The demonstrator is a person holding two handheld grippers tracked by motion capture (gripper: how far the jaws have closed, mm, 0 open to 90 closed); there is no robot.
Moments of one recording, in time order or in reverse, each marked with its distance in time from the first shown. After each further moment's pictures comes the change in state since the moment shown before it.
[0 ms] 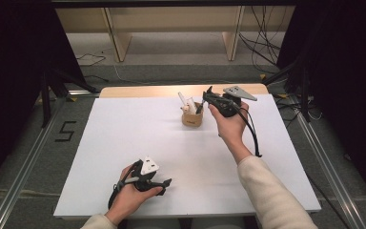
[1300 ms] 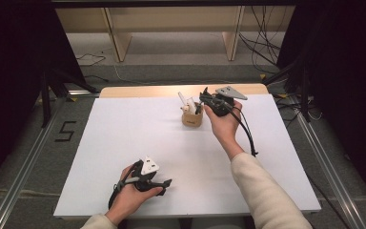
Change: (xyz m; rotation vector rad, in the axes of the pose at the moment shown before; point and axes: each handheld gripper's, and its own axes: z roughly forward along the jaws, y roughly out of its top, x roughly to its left) left arm 0.000 0.000 0.001 0.008 -0.002 0.000; right arm 0.000 -0.013 0.025 0.044 -0.052 -0.059
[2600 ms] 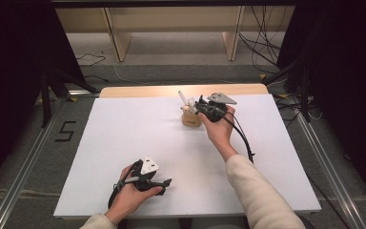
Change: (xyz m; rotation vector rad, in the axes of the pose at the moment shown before) left arm 0.001 0.000 0.000 -0.003 -0.001 0.000; right arm -0.001 -0.031 0.023 0.099 -0.019 -0.064
